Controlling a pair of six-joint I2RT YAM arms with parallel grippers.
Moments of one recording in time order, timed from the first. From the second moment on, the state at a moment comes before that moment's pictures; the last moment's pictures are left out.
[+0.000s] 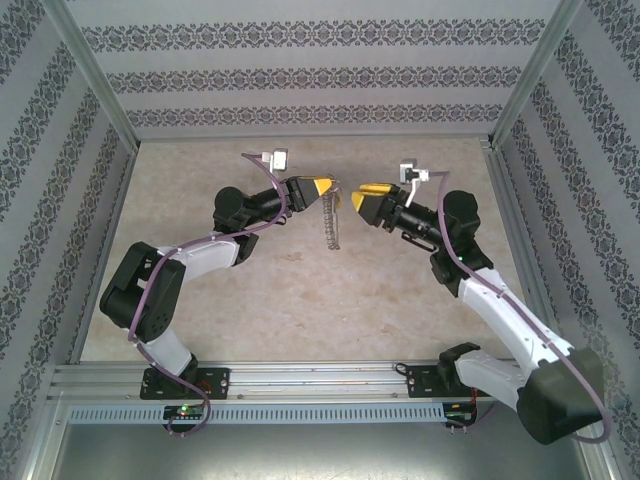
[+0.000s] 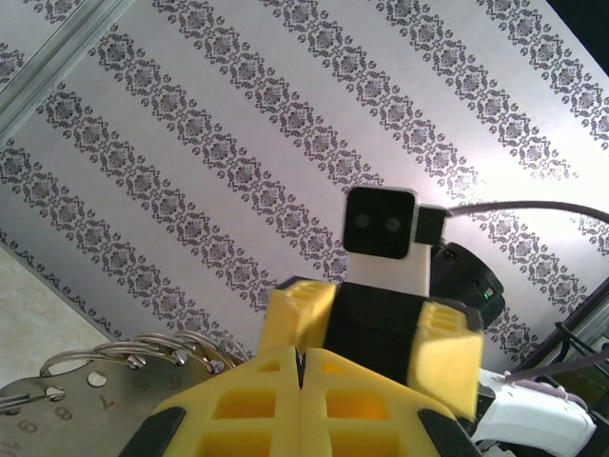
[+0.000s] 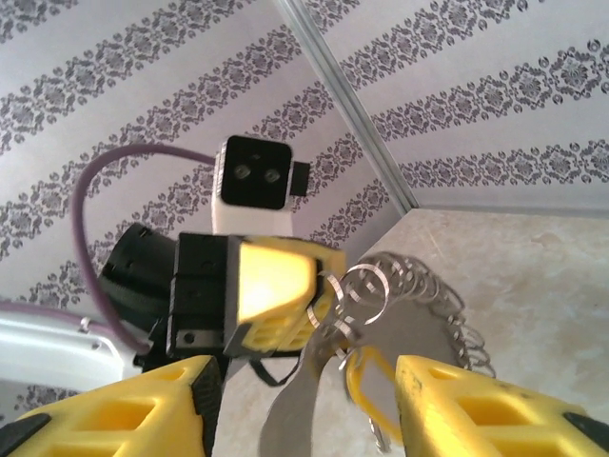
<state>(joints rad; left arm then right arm) -0.45 1.67 0.92 1.24 0.79 -1.13 0.33 1.09 0.75 0.42 -0.71 0.66</state>
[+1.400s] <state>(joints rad) -0.45 1.68 0.92 1.24 0.79 -1.14 0.38 1.29 0.83 0.58 -0.73 0.79</state>
